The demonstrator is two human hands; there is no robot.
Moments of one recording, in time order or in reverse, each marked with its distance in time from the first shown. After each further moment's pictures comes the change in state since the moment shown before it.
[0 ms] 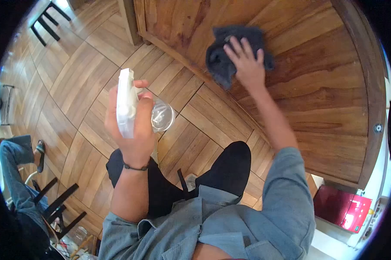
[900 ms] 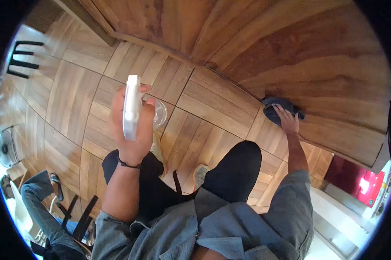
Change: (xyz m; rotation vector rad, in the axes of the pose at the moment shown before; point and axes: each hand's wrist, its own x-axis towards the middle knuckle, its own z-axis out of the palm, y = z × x) left_hand 0.045 -0.074 0.053 0.318 -0.442 -0.036; right_hand -0.400 0.075 0.070 -0.046 -0.776 0.063
